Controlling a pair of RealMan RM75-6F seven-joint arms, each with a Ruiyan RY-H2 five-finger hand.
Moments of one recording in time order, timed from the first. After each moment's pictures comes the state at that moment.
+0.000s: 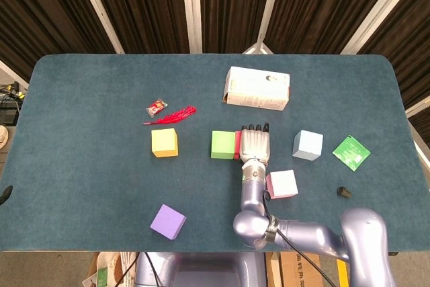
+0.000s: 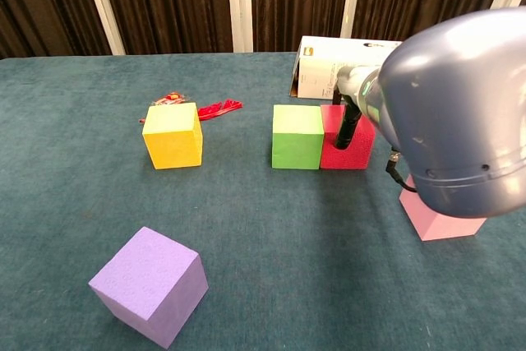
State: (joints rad) left arm -0.03 -1.01 -0.15 -1.78 1.24 1.49 -0.01; right arm 1.06 -1.87 0.53 -1.48 -0.17 1.42 -1.13
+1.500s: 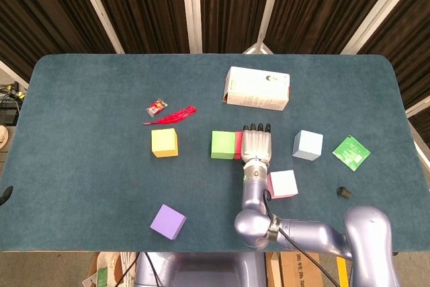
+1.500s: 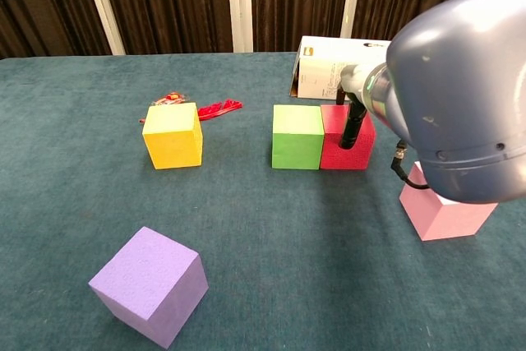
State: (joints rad) left arm -0.03 -1.01 -0.15 -1.79 1.23 1.49 -0.01; right arm 1.07 -1.83 0.54 -1.52 -0.11 1.44 -1.18
